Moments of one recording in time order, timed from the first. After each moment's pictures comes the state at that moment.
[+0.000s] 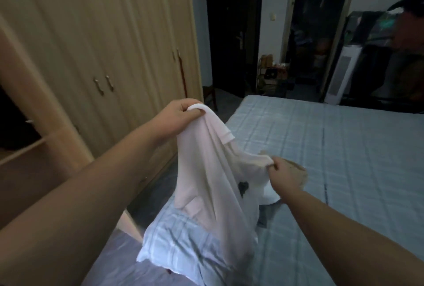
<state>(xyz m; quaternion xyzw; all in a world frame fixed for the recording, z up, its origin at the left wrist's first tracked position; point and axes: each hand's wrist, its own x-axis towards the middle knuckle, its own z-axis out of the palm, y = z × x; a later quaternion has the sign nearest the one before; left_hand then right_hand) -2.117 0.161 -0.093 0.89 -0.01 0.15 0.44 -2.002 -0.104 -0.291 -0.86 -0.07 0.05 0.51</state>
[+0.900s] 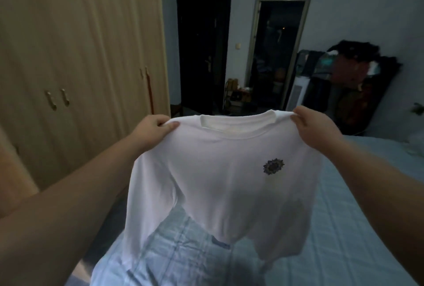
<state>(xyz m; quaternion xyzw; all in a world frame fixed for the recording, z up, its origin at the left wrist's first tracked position) -2.058 0.161 -0.111 0.90 0.06 0.19 0.38 -1.946 -0.248 -0.083 -0.94 -0.18 -0.22 0.18</state>
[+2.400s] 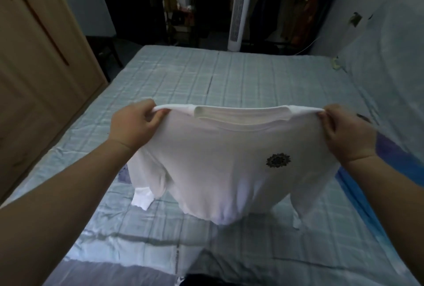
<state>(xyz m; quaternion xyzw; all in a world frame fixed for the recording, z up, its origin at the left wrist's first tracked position) -1.966 -0.269 -0.241 0.96 0.01 0.24 0.14 -1.938 -0.745 -0.233 -0.96 -0.06 -0.27 0.07</state>
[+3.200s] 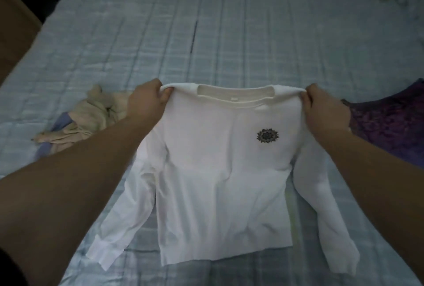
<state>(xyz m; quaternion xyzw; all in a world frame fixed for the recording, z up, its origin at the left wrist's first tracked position) -1.602 -0.290 -0.507 0.97 0.06 0.06 0.23 -1.617 -0.708 -0.485 -0.99 0.06 -0.07 0.07</state>
